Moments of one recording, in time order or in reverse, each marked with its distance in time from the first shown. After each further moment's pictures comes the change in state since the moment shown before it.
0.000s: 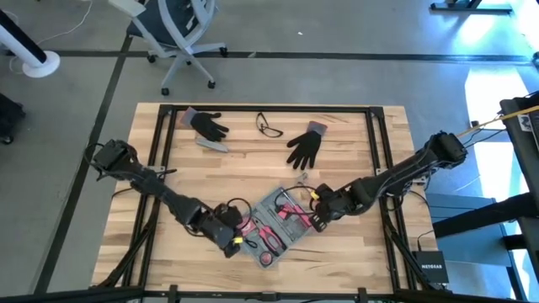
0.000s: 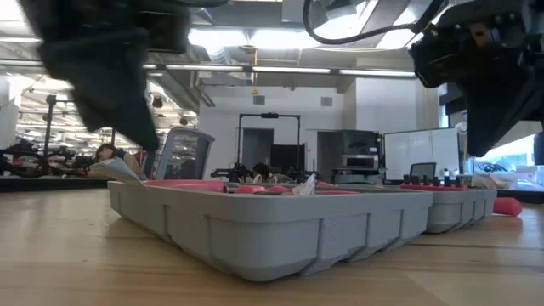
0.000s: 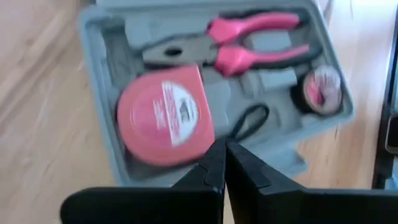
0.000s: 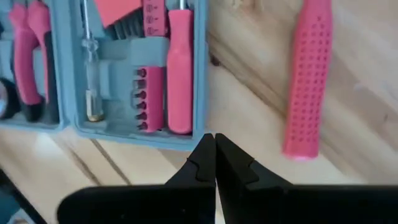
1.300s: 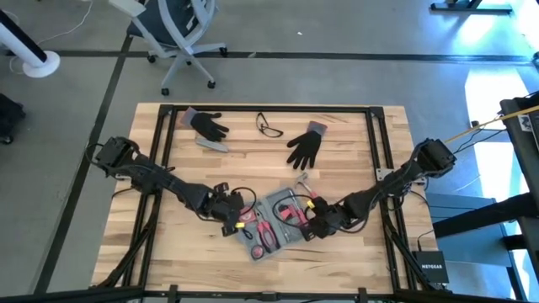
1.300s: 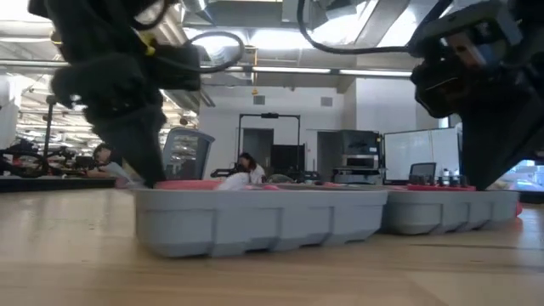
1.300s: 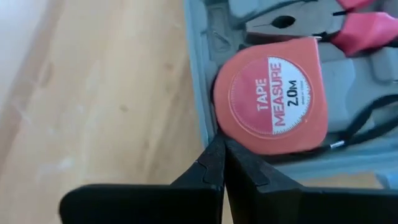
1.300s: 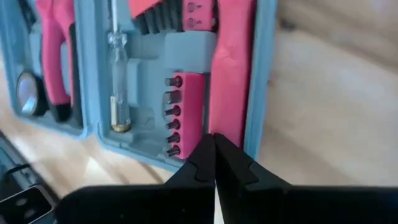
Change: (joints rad) left arm 0.169 0.012 -0.038 -0.196 -0.013 0.356; right arm 0.089 0.165 -0.049 0.351 0.050 0.326
